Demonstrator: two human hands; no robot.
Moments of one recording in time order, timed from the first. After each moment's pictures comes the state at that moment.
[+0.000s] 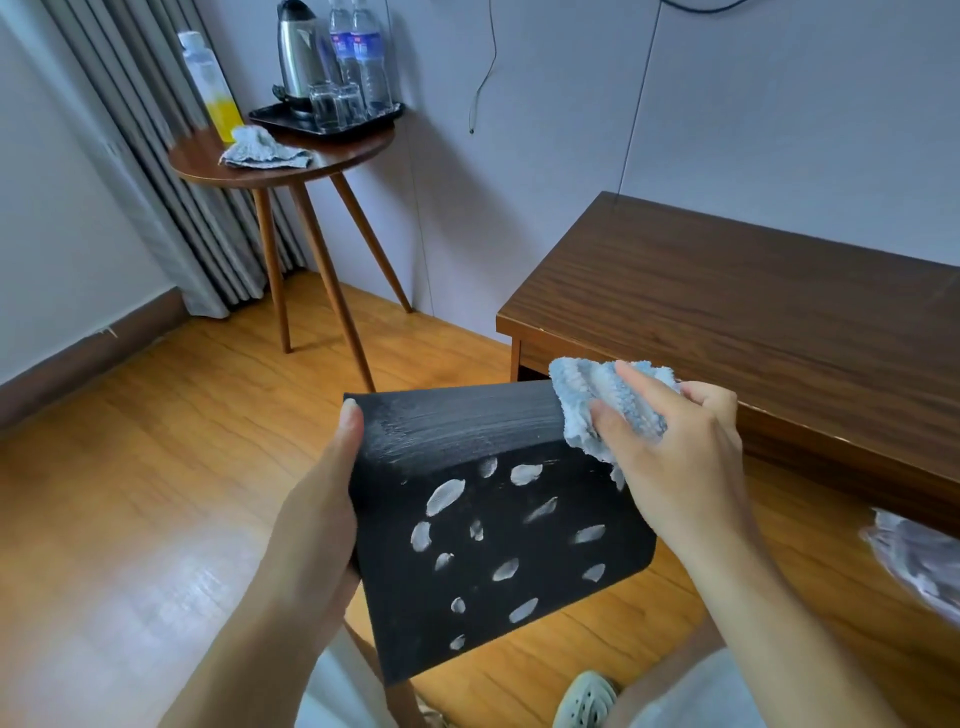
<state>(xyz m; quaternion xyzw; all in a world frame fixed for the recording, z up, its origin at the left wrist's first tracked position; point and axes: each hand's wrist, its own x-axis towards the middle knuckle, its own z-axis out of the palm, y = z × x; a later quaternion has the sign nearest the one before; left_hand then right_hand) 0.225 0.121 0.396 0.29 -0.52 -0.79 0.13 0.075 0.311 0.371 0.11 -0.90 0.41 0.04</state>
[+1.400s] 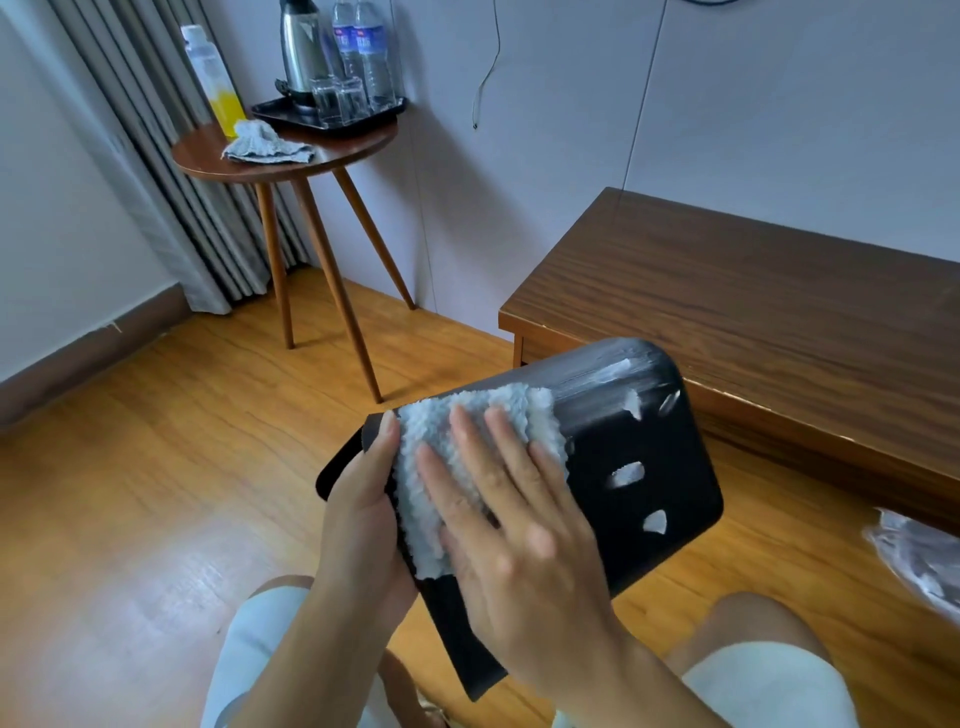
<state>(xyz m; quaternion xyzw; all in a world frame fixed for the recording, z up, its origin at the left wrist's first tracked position) 0.203 0.137 0.375 0.25 -0.38 -0.88 0.15 0.160 0.259 0.334 0.47 -0.82 0.26 0.19</state>
